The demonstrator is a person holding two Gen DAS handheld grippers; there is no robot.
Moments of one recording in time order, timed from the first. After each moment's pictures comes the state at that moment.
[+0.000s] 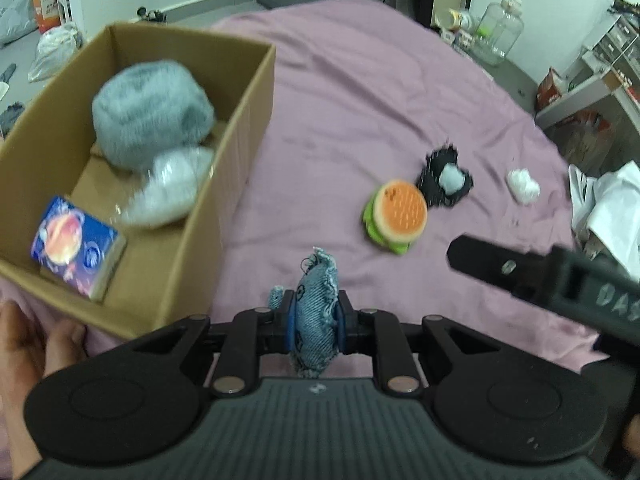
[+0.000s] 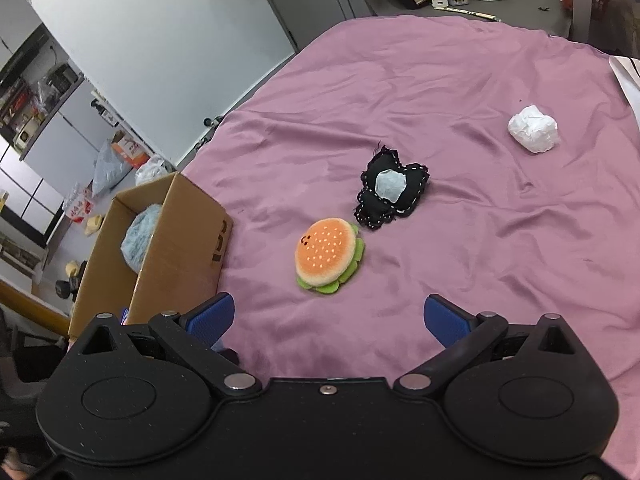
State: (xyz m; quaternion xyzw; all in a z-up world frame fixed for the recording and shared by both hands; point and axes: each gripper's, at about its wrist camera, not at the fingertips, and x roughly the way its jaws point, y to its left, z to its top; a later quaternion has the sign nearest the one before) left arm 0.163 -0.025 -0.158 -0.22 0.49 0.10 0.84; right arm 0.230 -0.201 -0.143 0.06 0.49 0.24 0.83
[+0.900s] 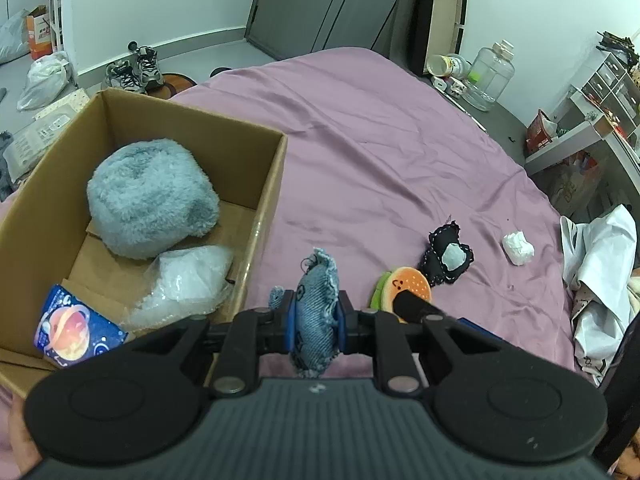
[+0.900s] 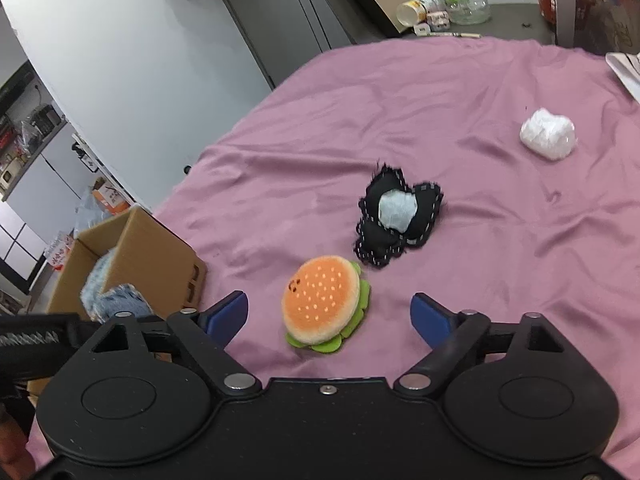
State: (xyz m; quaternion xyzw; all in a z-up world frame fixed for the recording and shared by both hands) left arm 0.191 0.013 -0.149 -0.23 0.44 0.09 0.86; right arm 0.242 -0.172 -0.186 0.09 0.43 0.20 0.87
